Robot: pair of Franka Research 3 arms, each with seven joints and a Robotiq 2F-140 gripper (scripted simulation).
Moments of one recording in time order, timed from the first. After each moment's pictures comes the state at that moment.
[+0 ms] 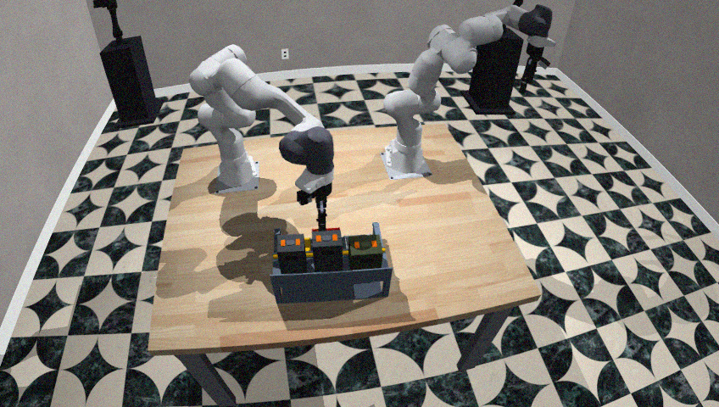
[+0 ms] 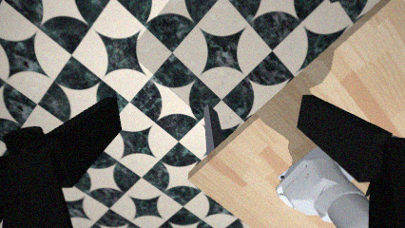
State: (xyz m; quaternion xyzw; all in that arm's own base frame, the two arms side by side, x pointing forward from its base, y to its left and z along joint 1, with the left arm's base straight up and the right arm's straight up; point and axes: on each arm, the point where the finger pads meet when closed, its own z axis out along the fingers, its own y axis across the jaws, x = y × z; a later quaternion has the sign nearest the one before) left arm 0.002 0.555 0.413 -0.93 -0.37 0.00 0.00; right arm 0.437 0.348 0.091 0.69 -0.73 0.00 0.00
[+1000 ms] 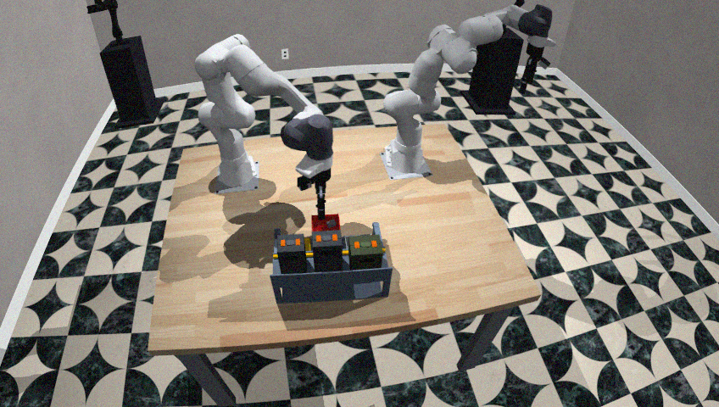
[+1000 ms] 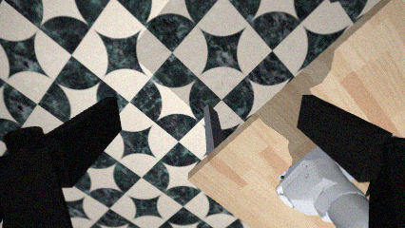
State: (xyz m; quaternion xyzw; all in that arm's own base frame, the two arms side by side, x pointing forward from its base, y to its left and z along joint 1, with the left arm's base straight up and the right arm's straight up) left arm 0.002 0.555 0.413 -0.93 -0.37 0.00 0.00; right arm 0.368 0.353 0.093 0.68 -0.73 0.01 0.00
